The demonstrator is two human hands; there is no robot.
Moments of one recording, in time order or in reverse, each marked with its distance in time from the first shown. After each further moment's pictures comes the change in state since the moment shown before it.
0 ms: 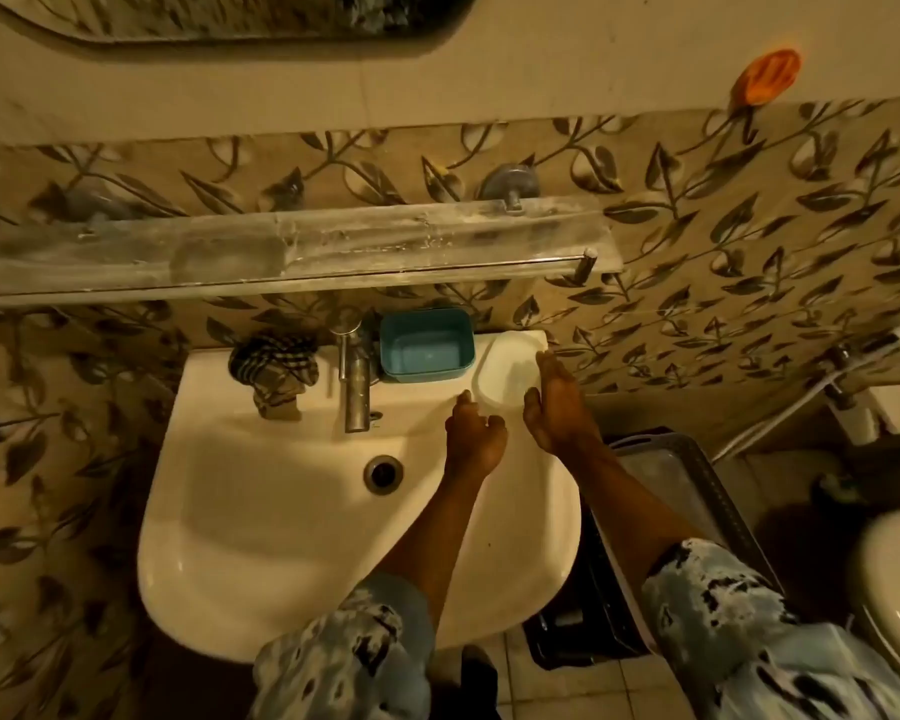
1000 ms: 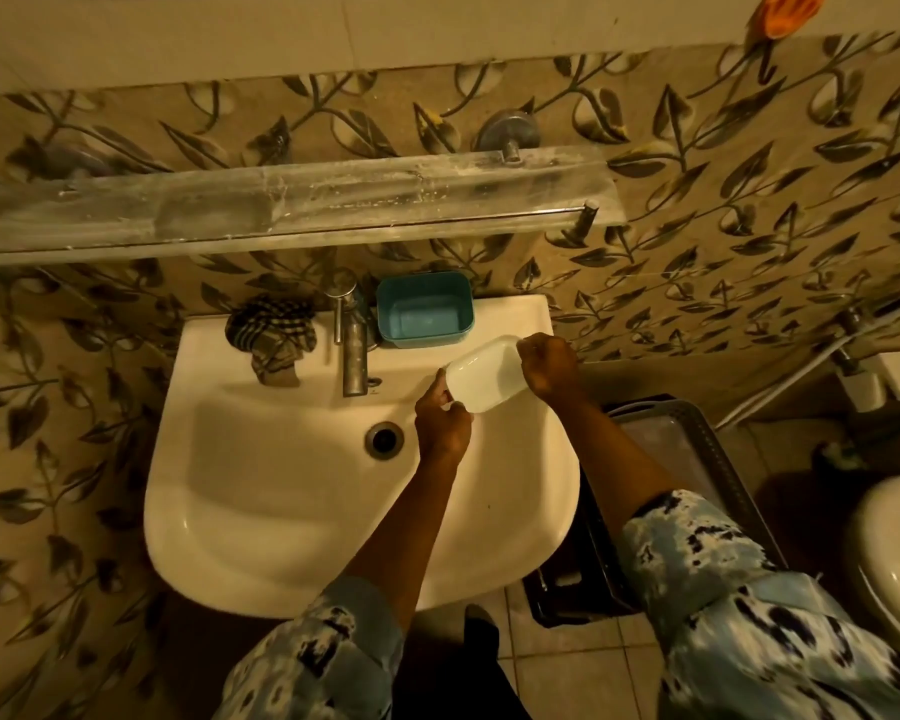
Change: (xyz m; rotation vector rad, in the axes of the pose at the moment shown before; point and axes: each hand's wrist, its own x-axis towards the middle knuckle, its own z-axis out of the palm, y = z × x) left_hand -0.001 -0.042 -0.016 -0.311 0.126 0.058; right_hand 0.020 0.002 0.015 0.234 -0.060 0.278
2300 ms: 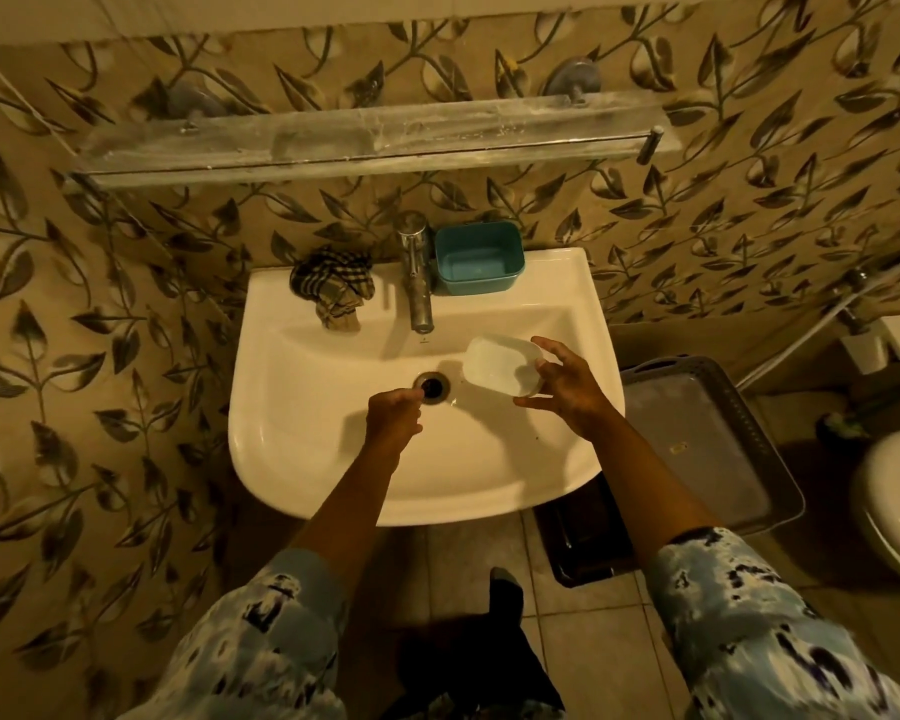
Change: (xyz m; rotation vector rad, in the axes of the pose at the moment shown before) left_hand -0.010 -0.068 -0.156 -0.047 -0.039 -0.214; right_hand -0.125 0.014 0.049 0.724 -0.261 0.023
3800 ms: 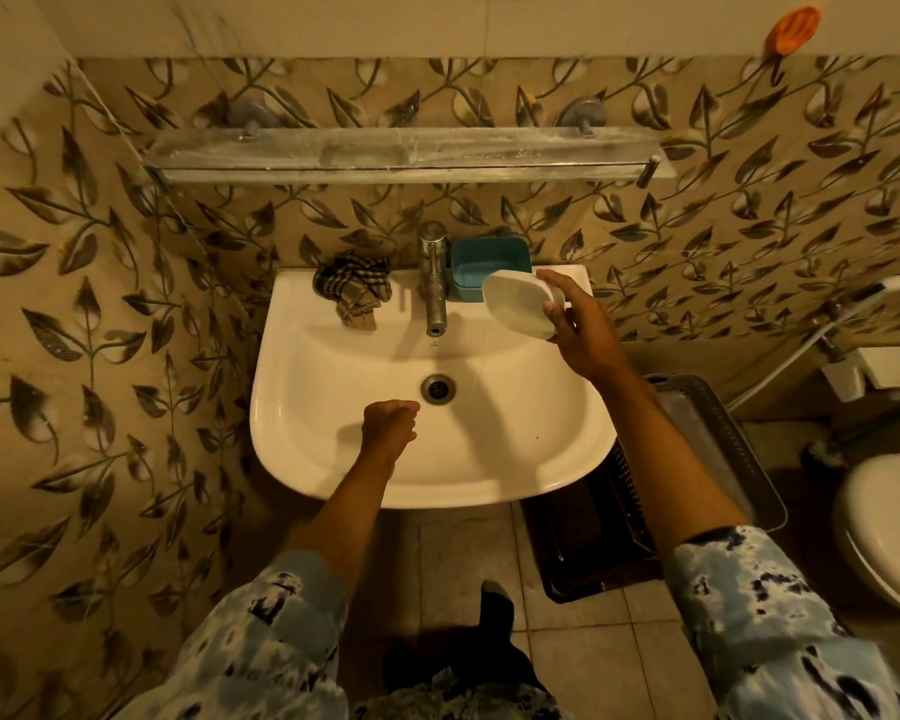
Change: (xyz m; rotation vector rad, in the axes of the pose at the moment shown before) left_hand -0.020 -0.017 -0.028 -0.018 0.024 0.039; right_hand -0.025 -0.082 0.017 -0.685 0.086 -0.607
